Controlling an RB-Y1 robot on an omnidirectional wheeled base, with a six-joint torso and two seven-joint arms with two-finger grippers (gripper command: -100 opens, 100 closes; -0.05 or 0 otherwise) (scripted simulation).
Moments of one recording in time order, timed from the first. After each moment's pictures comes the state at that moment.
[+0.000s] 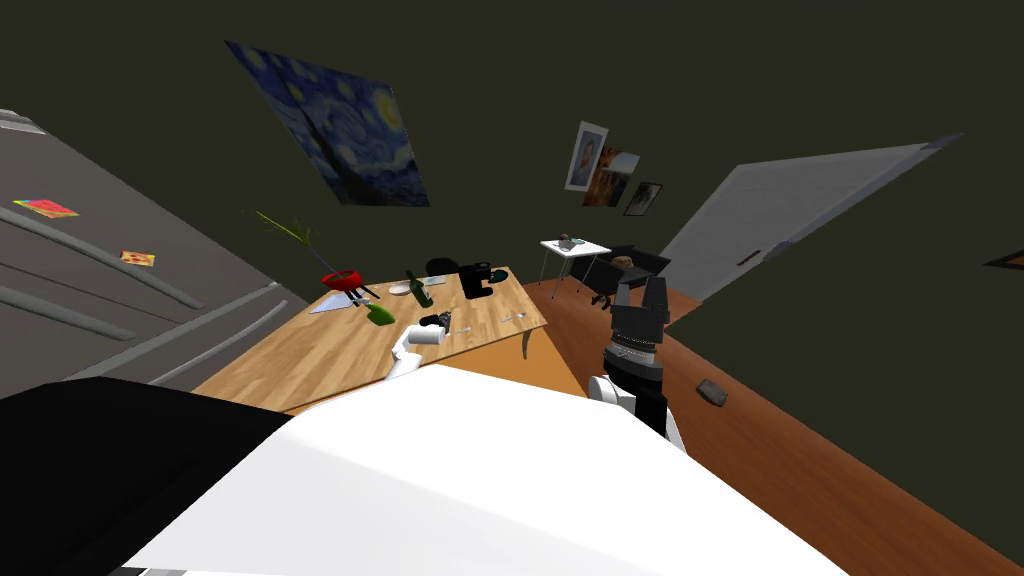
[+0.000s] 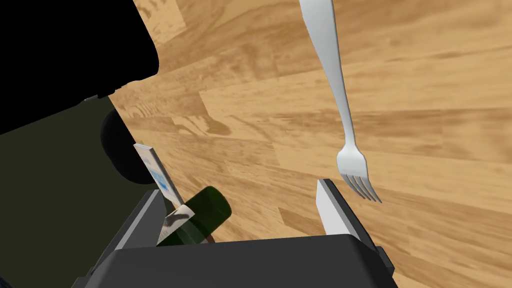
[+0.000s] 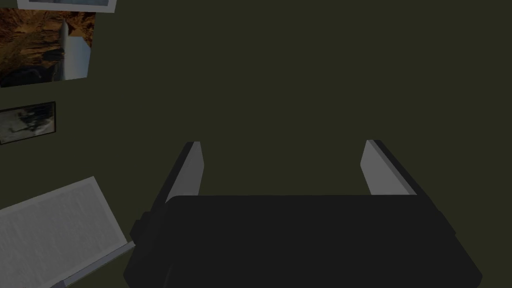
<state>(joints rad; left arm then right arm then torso) 0.08 0.24 0.22 -1.59 0.06 0.77 0.04 0.45 -0.04 0.04 -2.30 0.05 -0.55 0.11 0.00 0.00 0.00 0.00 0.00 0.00</state>
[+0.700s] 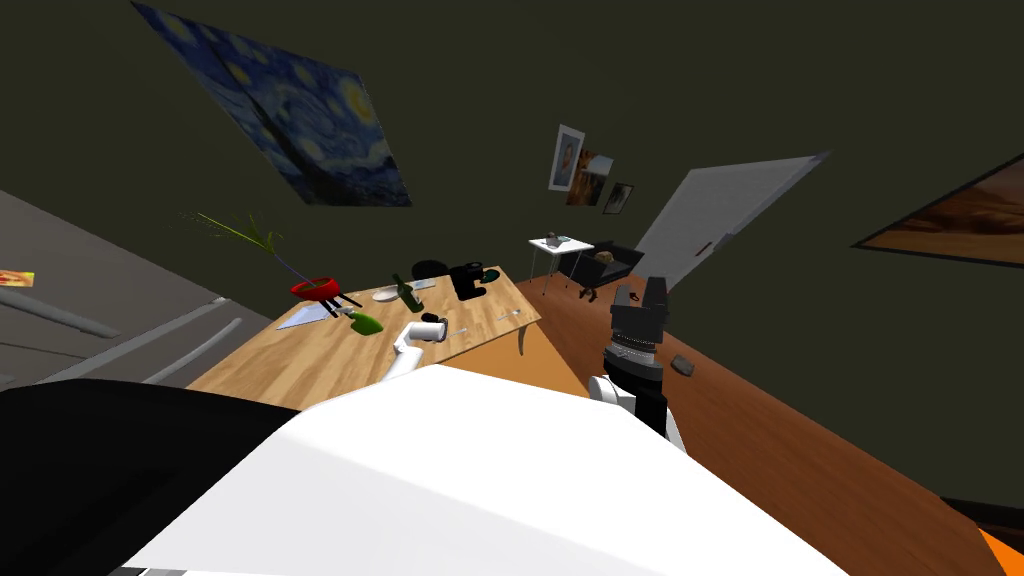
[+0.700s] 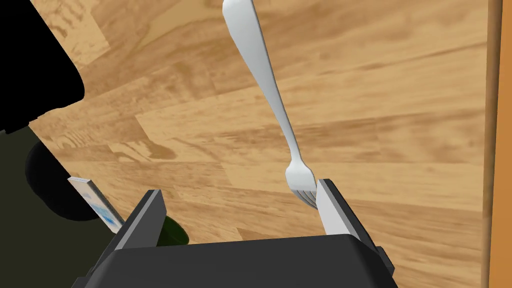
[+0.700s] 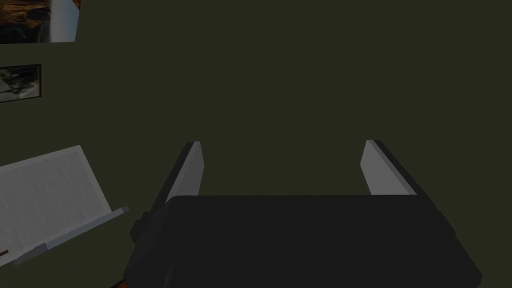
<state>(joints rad) 0.01 0.26 0.26 -1.48 0.07 0.97 0.07 0.45 -0.04 0.04 -2.30 0.05 -0.55 0.11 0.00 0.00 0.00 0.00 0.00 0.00</state>
